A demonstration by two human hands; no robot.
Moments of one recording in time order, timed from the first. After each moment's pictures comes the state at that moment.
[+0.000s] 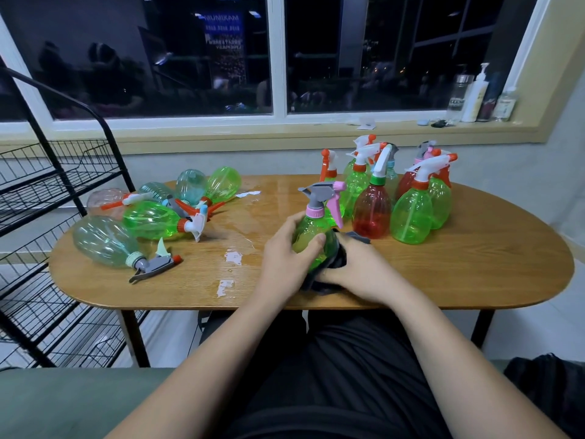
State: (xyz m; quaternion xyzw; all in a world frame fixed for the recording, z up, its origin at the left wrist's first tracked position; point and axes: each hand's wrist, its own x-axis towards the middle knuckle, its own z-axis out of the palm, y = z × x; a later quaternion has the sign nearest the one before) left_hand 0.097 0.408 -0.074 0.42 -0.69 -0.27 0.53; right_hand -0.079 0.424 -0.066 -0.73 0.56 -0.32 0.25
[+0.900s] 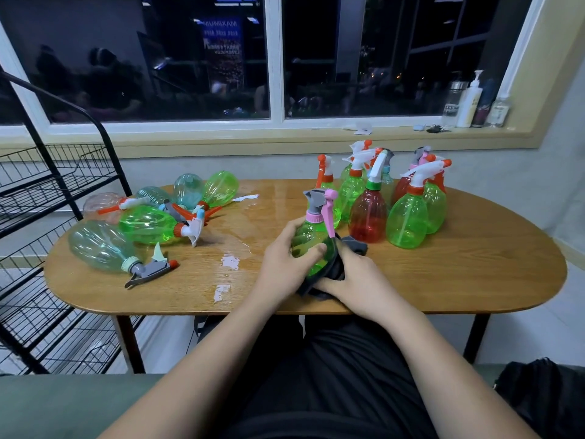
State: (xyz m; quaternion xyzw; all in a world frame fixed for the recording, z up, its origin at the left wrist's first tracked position) left_hand 0.096 0.403 -0.074 0.40 -0.69 -0.34 0.50; right_hand -0.078 0.438 -0.077 -0.72 0.59 -0.31 0.19
